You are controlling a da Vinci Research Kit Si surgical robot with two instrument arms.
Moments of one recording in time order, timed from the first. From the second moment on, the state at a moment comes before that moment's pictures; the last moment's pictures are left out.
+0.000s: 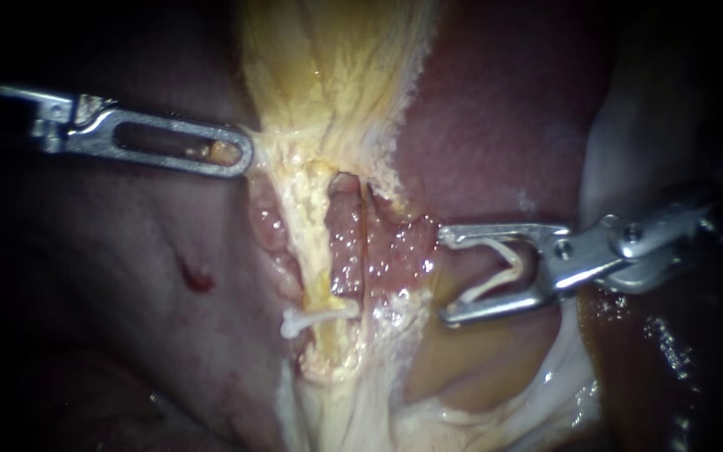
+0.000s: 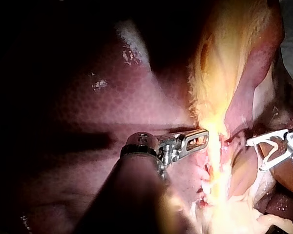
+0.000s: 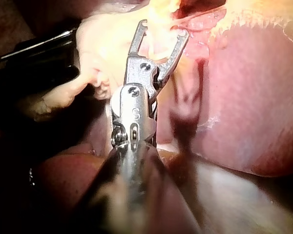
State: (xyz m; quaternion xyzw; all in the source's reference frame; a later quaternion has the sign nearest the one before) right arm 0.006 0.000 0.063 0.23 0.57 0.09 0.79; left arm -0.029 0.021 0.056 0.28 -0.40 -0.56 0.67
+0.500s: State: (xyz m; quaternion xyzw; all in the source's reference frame) right arm 0.012 -0.002 0.067 0.25 0.57 0.10 0.78; left arm -0.029 0.021 0.056 0.28 -0.40 -0.56 0.67
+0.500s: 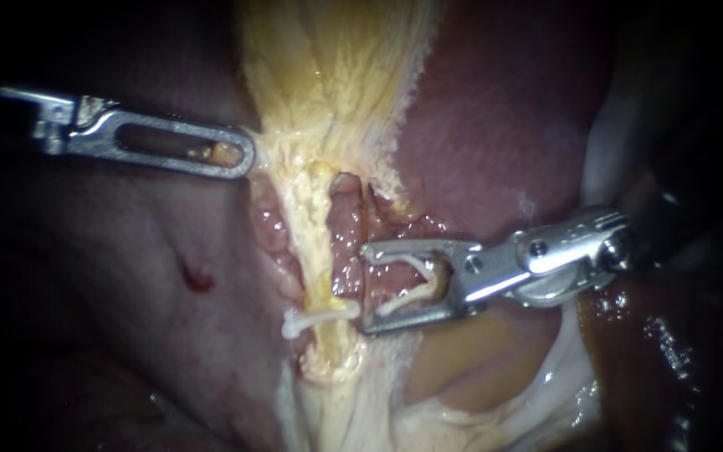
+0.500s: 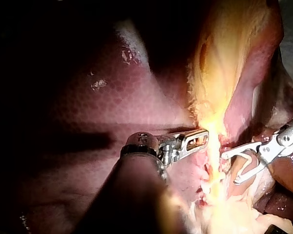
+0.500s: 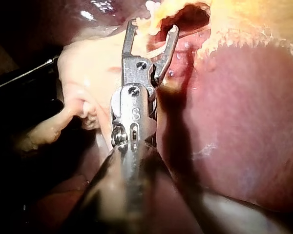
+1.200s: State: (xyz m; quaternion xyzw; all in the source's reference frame) right arm 0.014 -0.002 0.072 0.29 0.57 0.13 0.76; left arm -0.030 0.021 0.055 0.28 -0.40 -0.56 0.67
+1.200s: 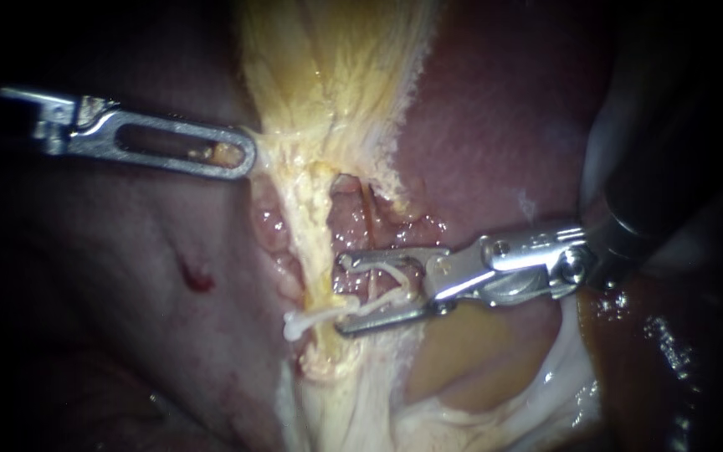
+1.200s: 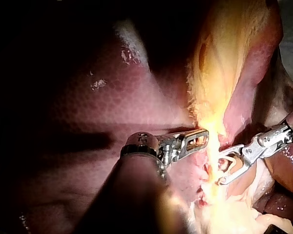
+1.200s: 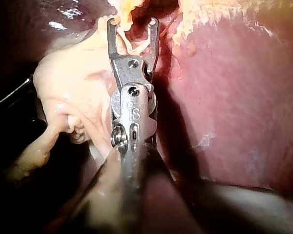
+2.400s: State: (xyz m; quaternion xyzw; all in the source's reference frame) right arm 0.022 -0.005 0.072 0.38 0.61 0.13 0.68; left arm -0.030 0.021 0.056 0.28 -0.40 -0.55 0.67
